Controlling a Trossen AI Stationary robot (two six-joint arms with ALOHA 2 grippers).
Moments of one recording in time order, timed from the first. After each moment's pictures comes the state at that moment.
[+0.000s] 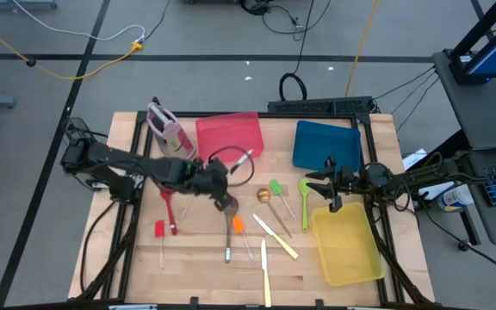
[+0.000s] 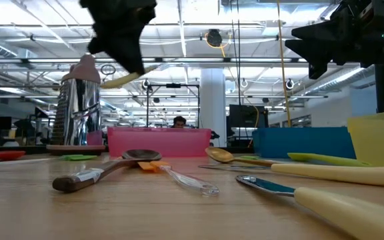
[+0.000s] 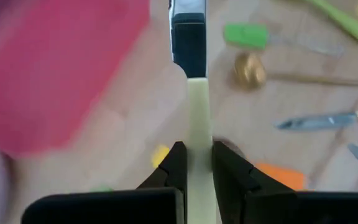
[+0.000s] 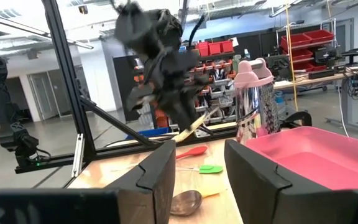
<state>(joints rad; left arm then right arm) -0.13 1.51 1.24 -0.81 -0.37 -0.69 0.07 0.74 0.01 0.91 0.11 0.17</state>
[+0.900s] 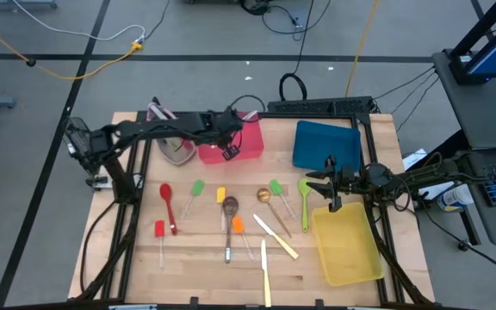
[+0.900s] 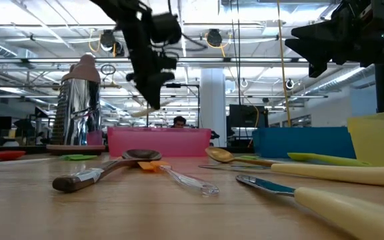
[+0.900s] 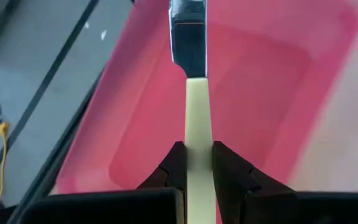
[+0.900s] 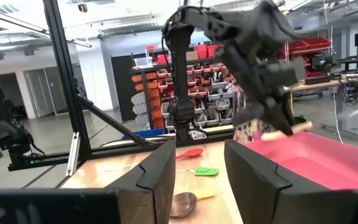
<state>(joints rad) 0.38 1.75 1.35 -0.73 -0.35 -0.10 0.07 0.74 0.01 0.92 0.11 0.13</state>
